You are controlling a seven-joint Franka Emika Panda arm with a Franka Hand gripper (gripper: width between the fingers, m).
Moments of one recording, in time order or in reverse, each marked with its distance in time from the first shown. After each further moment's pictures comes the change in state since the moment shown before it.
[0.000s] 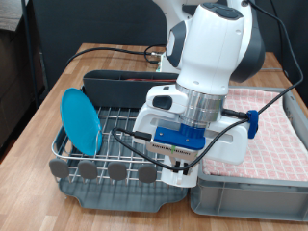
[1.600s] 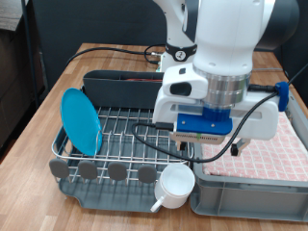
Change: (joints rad) arm -0.046 -0.038 0.116 0.201 0.154 -0.446 -0.107
